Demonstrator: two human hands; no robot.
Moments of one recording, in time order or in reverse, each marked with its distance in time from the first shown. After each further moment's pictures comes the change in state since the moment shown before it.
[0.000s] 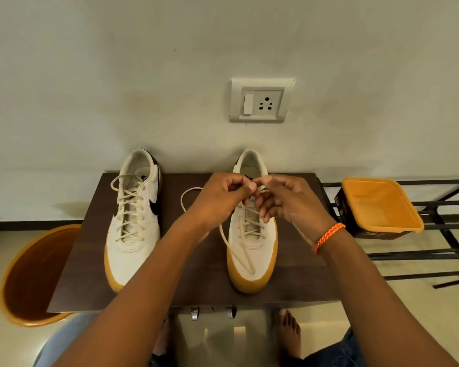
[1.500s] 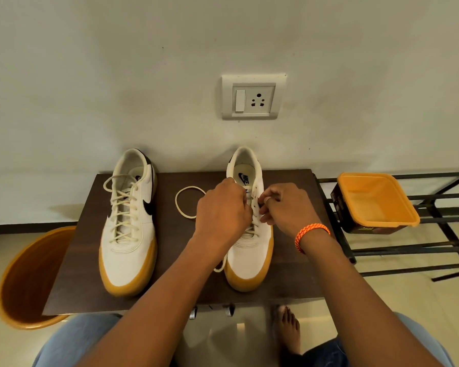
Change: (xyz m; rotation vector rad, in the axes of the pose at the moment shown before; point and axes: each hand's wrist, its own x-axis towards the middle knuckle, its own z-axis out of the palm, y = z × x) left_hand 0.001 -0.017 0.037 0.897 0.286 0.037; right_hand 0.007 0.023 0.004 -0.610 0.295 0.176
